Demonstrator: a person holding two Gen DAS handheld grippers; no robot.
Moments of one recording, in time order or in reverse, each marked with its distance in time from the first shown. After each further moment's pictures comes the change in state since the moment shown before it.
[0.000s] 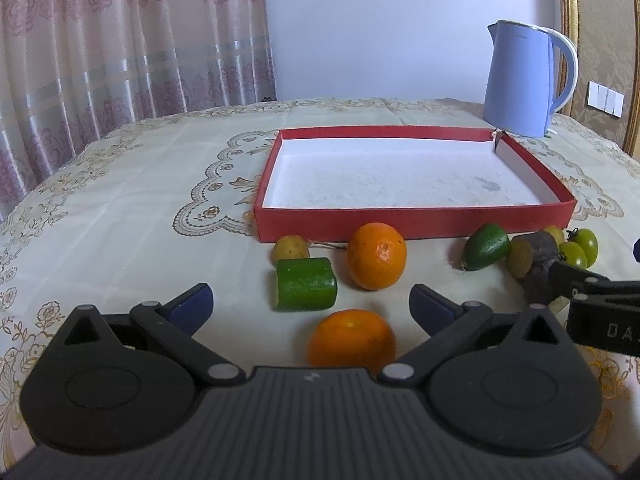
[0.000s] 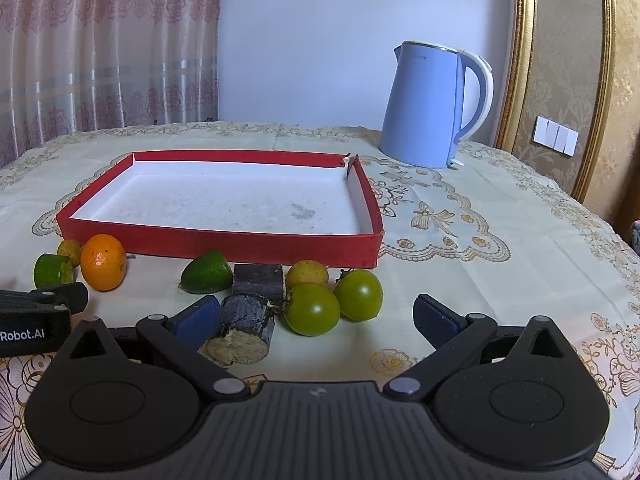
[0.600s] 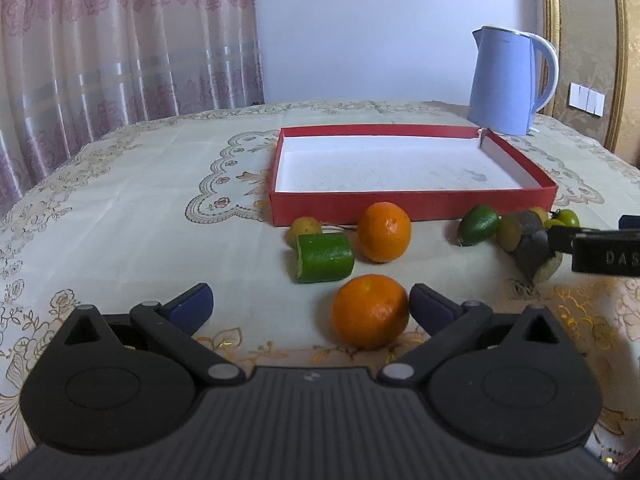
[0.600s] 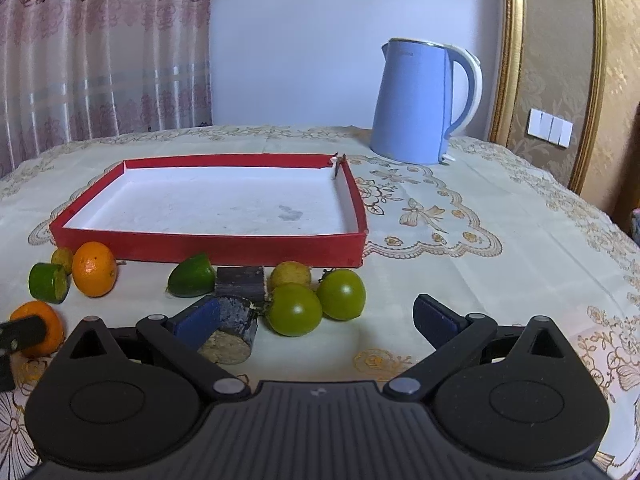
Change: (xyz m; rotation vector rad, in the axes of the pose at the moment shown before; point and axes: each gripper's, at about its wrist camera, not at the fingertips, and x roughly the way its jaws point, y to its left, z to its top) left arm -0.022 0.022 -0.022 0.019 -0.029 -0.056; right arm 0.001 -0.016 0.000 0.025 0.010 -0.006
